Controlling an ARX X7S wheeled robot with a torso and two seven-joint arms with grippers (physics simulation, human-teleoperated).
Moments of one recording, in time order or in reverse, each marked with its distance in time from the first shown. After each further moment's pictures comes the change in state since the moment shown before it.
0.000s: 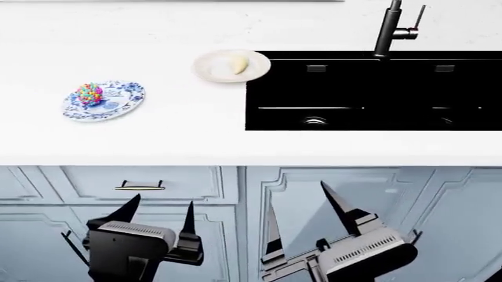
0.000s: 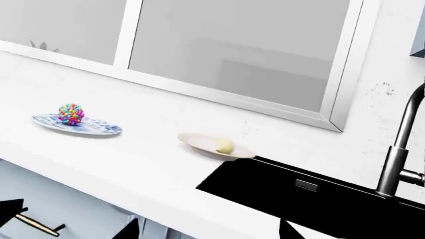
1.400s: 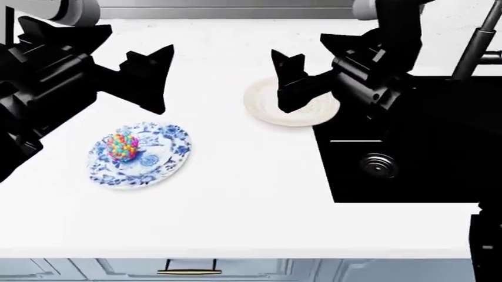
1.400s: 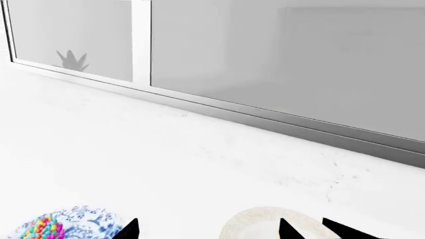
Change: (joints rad) left arm -1.261 -0.513 0.124 -0.179 -1.209 -0.682 -0.369; right arm 1.278 0.283 -0.046 0.268 1.229 0.944 0.299
